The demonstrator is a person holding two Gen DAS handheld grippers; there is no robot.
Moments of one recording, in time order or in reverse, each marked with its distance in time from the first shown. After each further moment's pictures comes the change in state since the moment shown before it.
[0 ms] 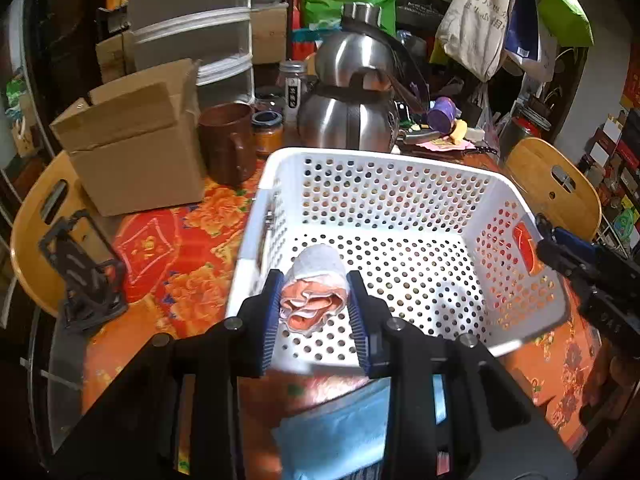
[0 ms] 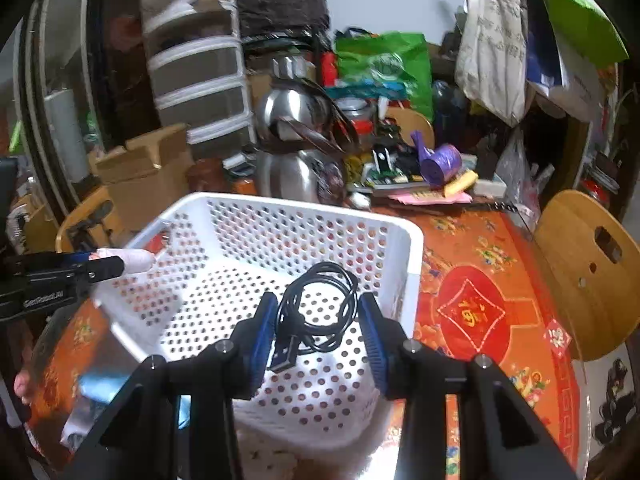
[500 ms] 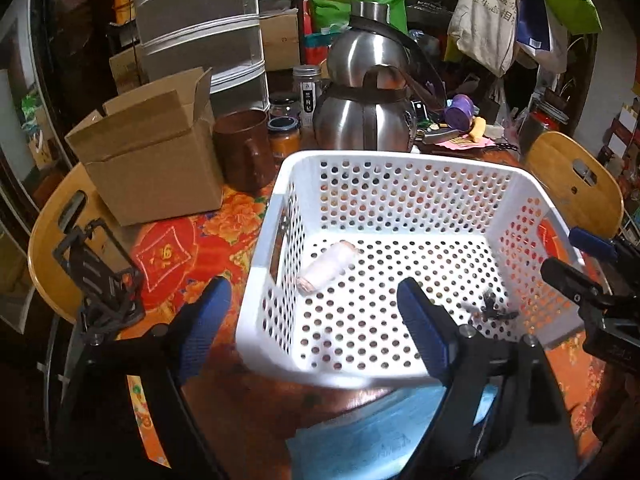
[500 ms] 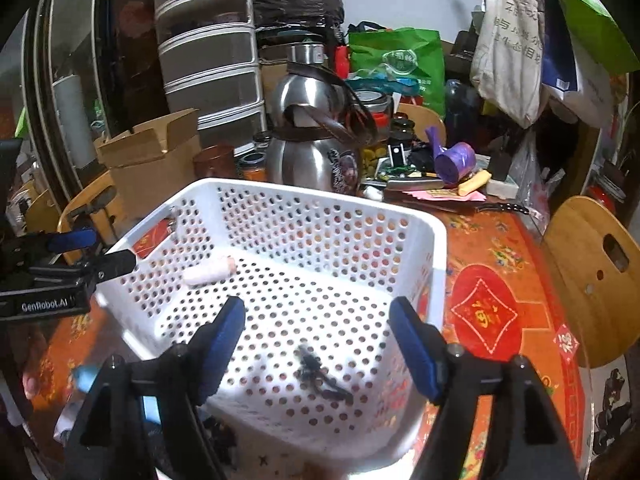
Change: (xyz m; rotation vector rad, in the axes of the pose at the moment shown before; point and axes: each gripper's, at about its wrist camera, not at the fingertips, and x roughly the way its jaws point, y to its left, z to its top) left arm 0.002 -0.001 -0.010 0.012 -0.028 0.077; right arm 0.004 0.014 -0.010 -0.048 0.012 0.027
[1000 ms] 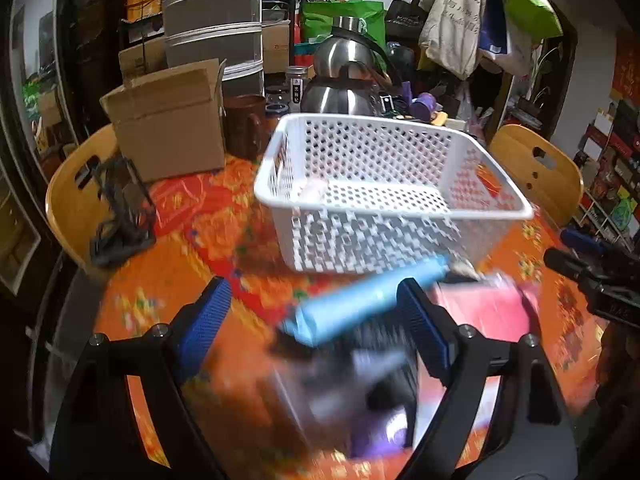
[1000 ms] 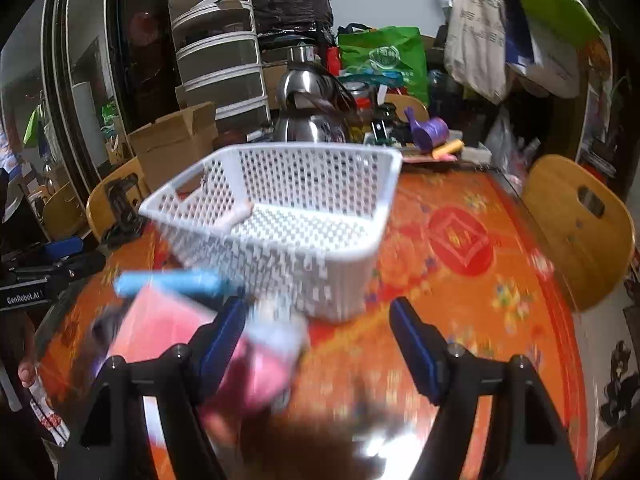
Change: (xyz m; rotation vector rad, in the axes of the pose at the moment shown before) left arm -0.101 0.012 -0.123 -0.011 -0.064 -0.076; right arm -0.100 -0.003 -0.105 0.049 -0.009 0.023
